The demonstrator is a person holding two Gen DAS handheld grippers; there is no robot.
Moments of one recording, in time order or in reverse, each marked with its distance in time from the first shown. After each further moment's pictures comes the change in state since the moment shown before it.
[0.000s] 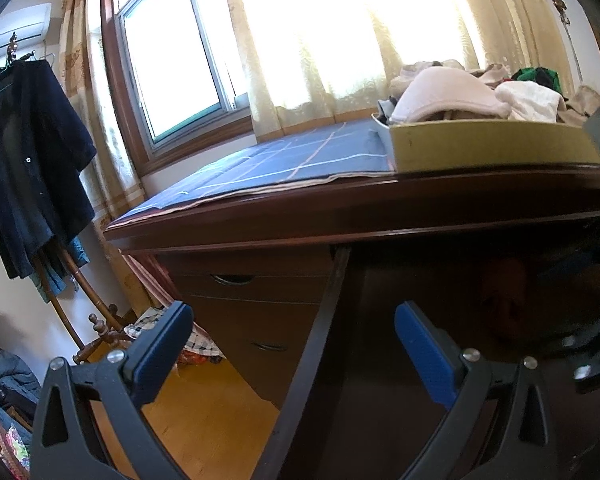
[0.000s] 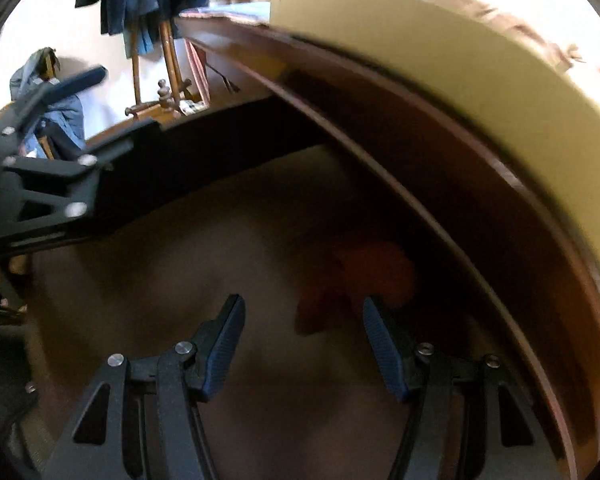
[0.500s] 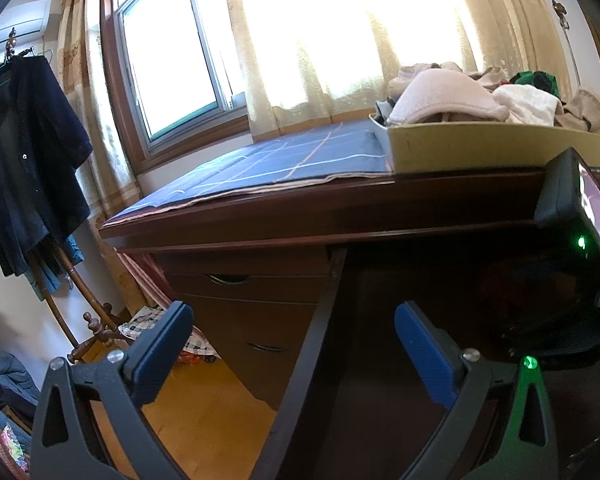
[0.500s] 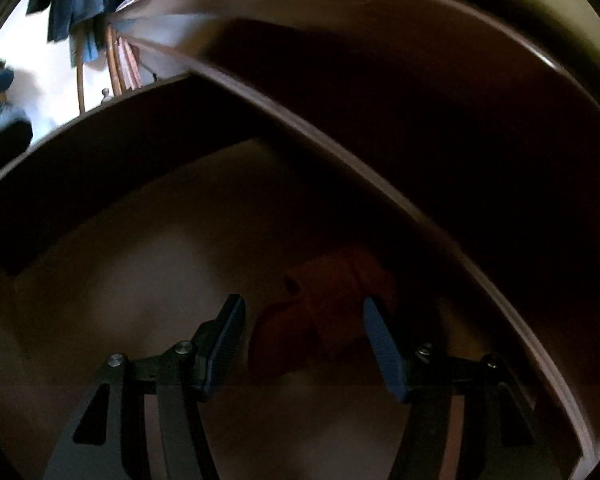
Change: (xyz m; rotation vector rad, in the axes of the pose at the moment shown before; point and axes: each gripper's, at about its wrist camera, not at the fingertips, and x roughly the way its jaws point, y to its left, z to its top) left arm 0.000 0.003 0.000 -0.011 0.000 -0.020; right arm 0.039 -0.013 0.003 0.066 -0.005 -0.164
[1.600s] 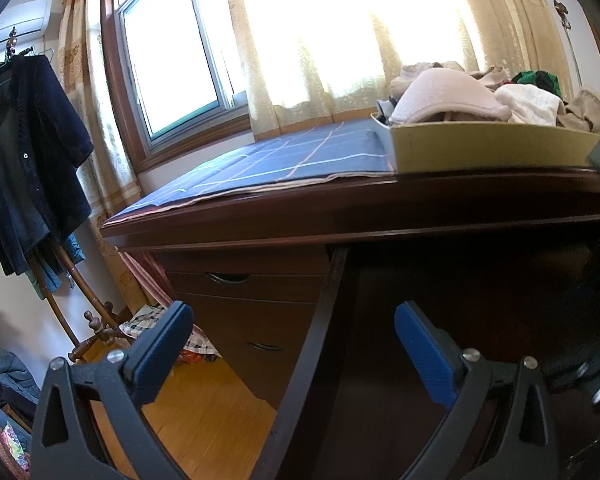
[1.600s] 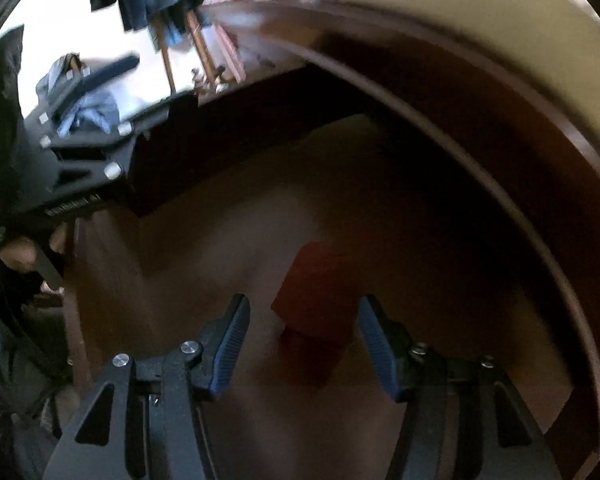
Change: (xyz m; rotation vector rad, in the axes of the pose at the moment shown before) left arm -0.002 0.000 0.000 0.000 0.004 0.001; right arm -0.037 -0.002 -0.015 -0.062 0.107 0.384
